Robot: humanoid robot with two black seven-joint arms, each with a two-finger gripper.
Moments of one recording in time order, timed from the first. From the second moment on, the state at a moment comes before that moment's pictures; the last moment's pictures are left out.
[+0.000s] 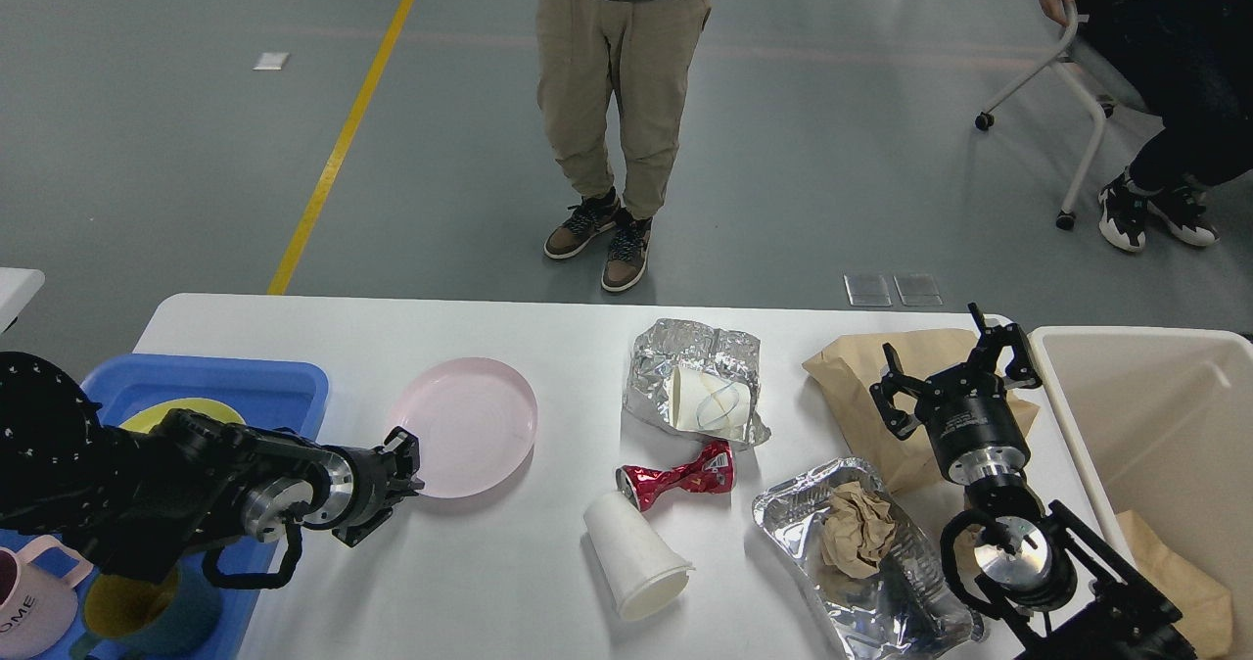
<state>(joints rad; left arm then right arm) -1.18 0.26 0.99 -0.93 -0.65 -0.07 -0.07 0.23 -0.17 1.15 0.94 -0.20 0.19 0.36</state>
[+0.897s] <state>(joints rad) -2.14 0.38 1.40 -1.70 -0.67 -0.17 0.05 0.23 -0.17 1.15 0.94 -0.20 0.19 0.36</state>
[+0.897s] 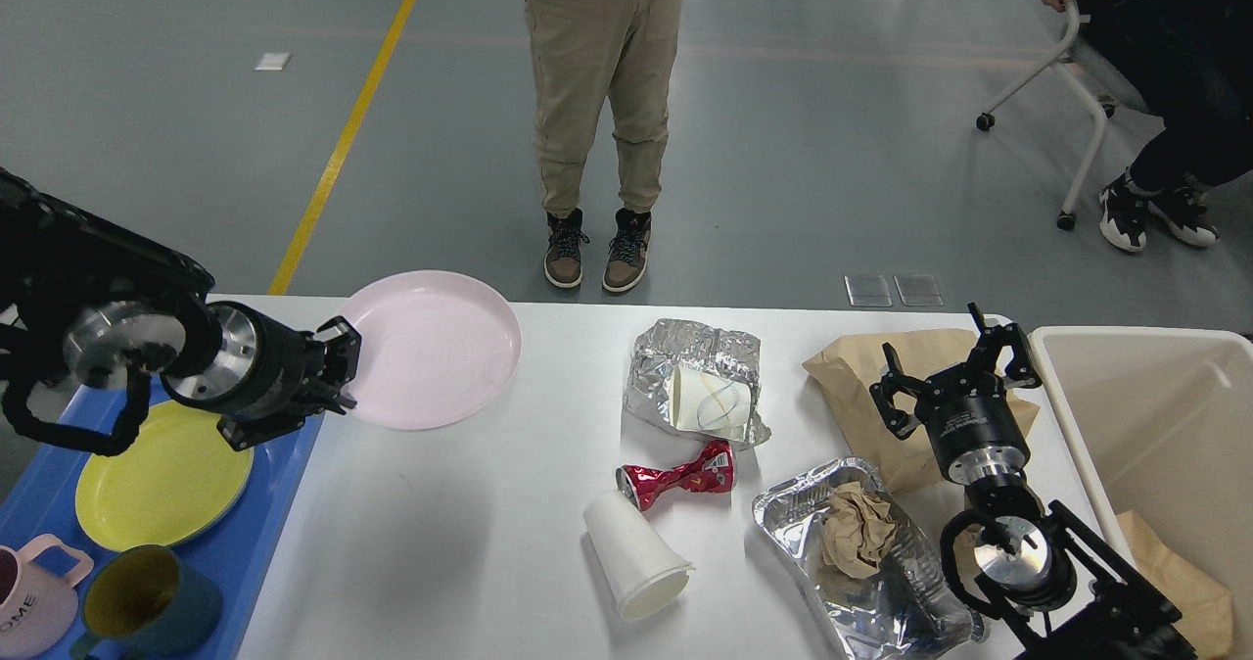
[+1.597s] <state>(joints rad) -1.95 0.62 1.52 -1.42 -0.52 -0.35 0.05 0.23 -0.17 1.15 0.94 -0.20 0.19 0.36</state>
